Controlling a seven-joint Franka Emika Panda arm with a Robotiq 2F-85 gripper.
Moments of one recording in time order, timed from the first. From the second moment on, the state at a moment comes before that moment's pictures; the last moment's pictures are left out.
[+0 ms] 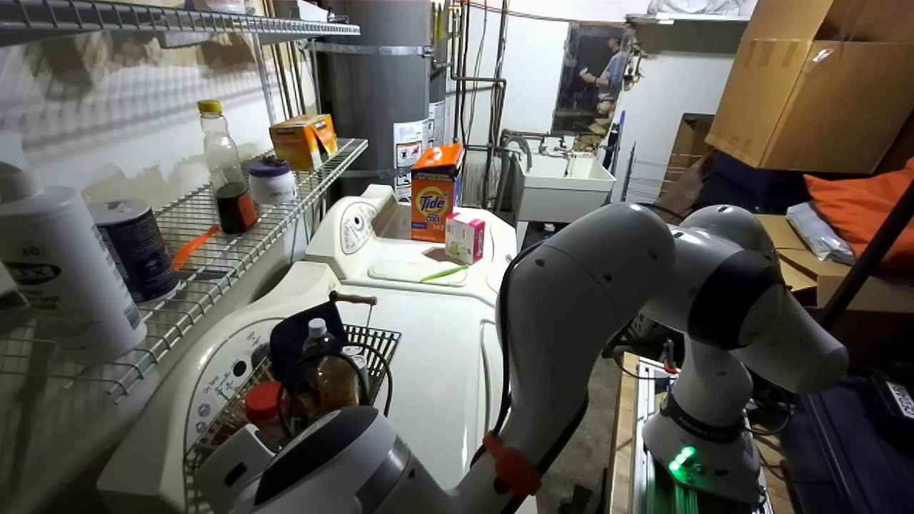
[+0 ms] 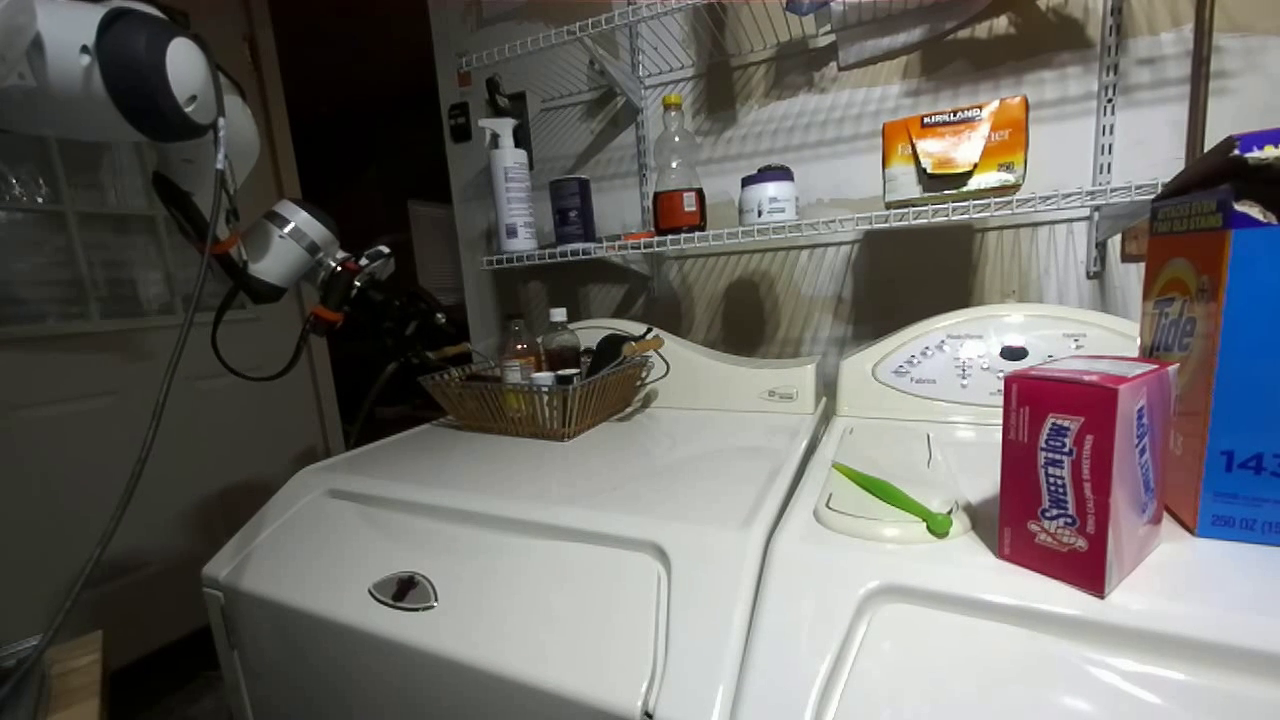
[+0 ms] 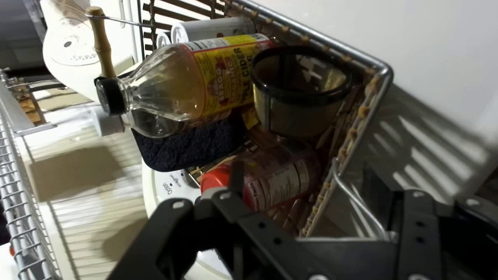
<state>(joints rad) 0.82 0.78 0.15 -1.27 -1.00 1.70 0.68</state>
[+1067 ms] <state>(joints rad) 0.67 0.35 0.31 -1.65 -0.60 1.99 0.64</state>
